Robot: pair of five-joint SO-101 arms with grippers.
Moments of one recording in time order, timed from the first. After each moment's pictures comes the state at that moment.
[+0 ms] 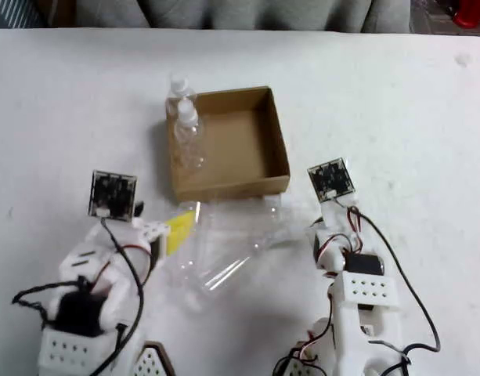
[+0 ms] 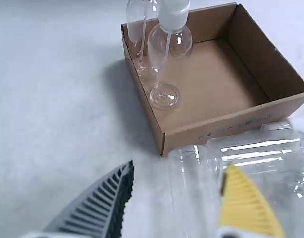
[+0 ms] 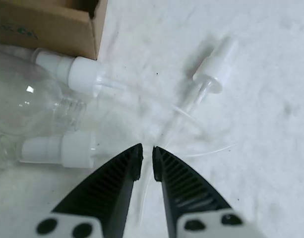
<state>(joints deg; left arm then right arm) 4.5 -87.7 74.4 61.8 3.3 3.2 -50.9 77.8 33.0 26.8</state>
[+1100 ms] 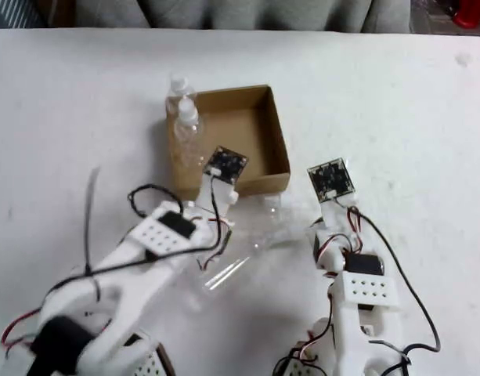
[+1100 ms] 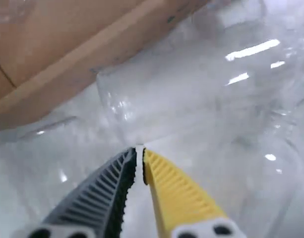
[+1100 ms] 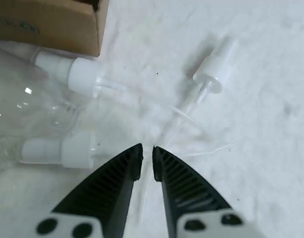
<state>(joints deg) 25.6 -17.4 56.3 40.6 8.8 3.2 -50.9 77.8 33.0 26.8</state>
